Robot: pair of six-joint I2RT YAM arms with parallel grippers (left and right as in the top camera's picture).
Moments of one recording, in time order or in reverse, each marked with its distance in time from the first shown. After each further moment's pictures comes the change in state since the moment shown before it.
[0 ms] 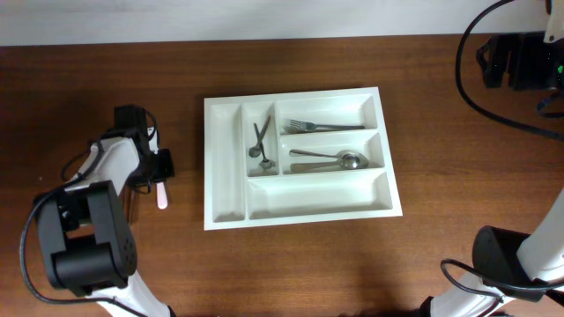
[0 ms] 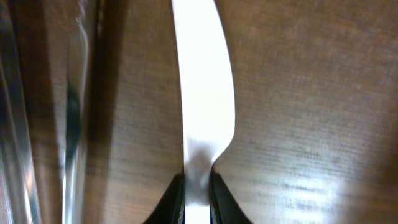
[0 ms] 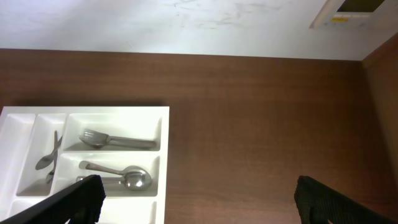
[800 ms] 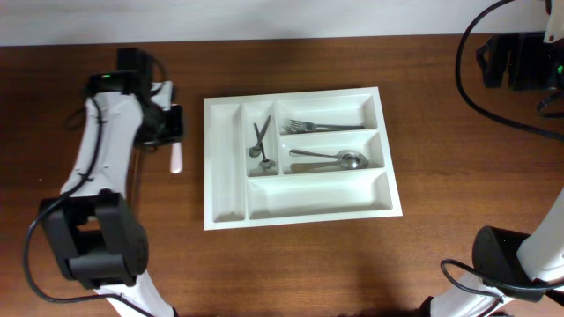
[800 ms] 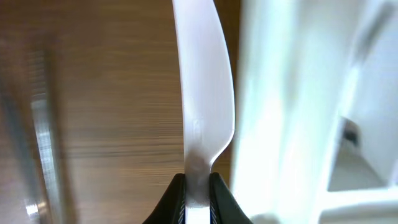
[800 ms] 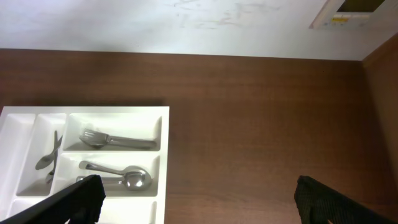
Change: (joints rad) left arm -0.149 0.015 0.481 -0.448 0.163 -0.001; right arm 0.000 0.000 0.000 0.000 0.000 0.000
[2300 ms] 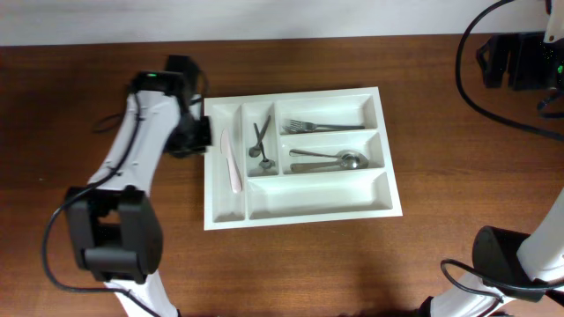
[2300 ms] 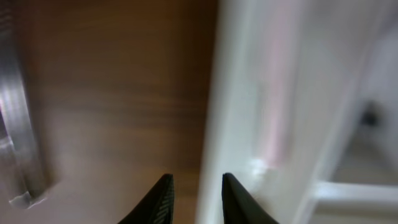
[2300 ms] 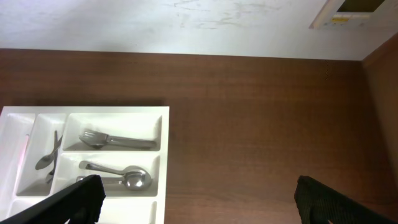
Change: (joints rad) left arm -0.108 0.025 0.000 -0.113 -0.147 -0.189; right arm 0.000 0.000 0.000 0.000 0.000 0.000
